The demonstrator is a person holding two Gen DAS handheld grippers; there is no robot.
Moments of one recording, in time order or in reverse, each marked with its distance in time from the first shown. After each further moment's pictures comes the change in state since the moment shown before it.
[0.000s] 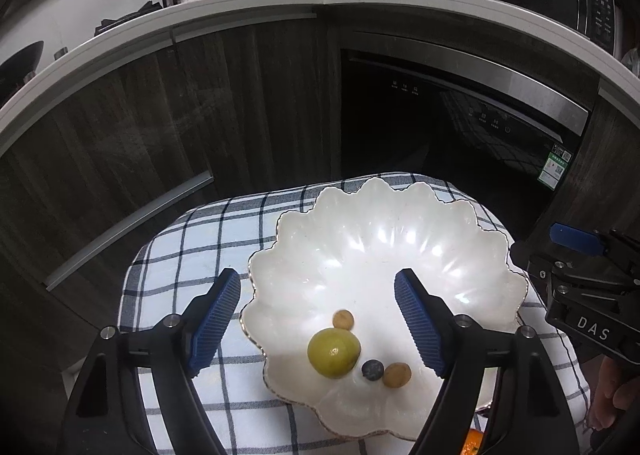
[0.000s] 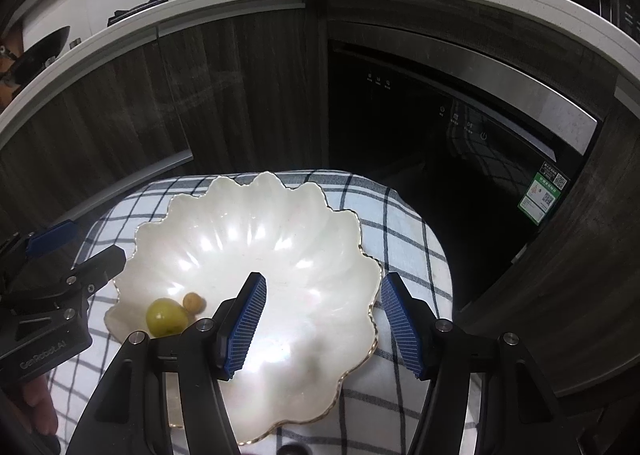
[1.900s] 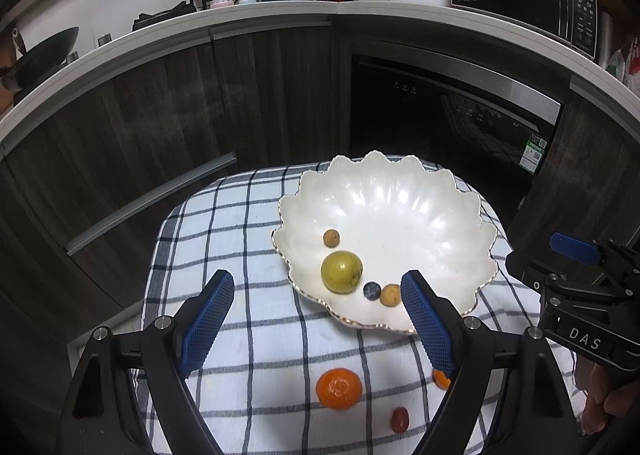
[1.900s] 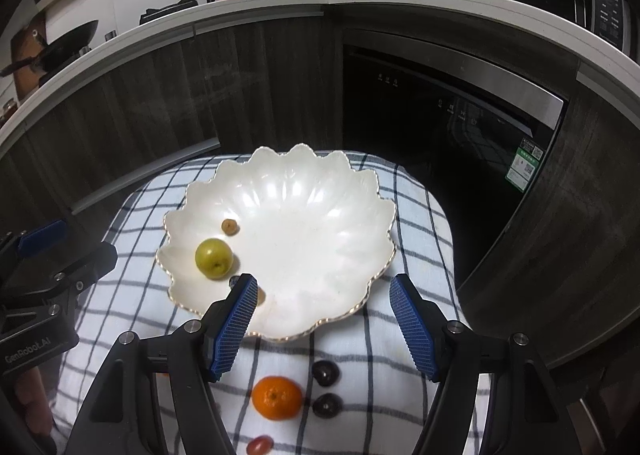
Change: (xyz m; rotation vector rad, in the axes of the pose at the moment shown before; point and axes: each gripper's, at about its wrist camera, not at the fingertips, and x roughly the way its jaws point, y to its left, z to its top) left arm -0.084 0.009 -0.065 -0.036 -0.013 0.018; right arm -0.072 0.023 -0.064 -0.013 -0.016 0.024
